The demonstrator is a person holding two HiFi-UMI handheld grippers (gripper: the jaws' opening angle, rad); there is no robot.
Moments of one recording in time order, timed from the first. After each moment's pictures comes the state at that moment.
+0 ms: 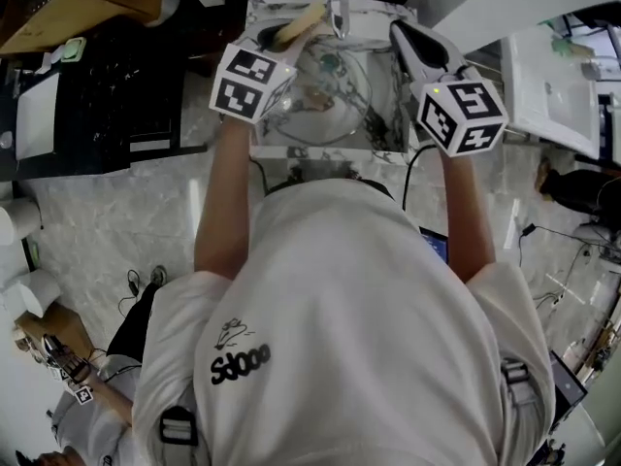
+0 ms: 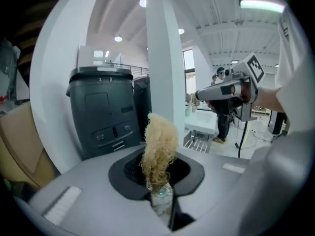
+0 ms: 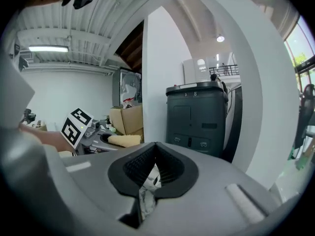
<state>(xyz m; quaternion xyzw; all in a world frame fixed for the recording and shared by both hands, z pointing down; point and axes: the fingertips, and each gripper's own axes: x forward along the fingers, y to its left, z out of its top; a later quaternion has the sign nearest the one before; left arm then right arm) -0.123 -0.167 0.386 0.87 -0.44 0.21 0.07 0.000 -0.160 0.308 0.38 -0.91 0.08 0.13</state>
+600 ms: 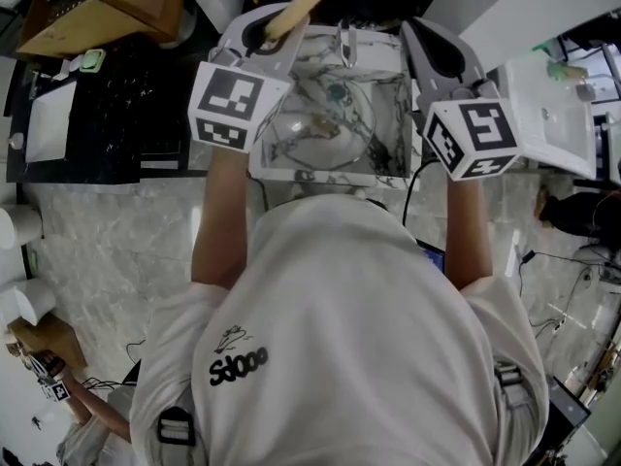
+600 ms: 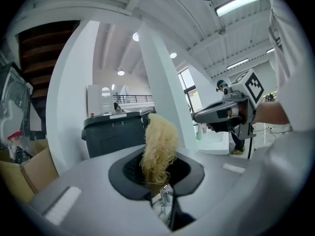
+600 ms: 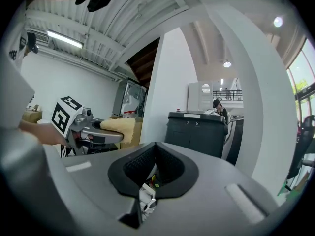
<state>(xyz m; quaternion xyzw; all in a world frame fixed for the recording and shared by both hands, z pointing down) -0.143 -0.153 0.232 0.86 -0.50 0.10 -0.08 -0.018 -0.148 0.208 0.39 -0.91 -0.04 0.08</state>
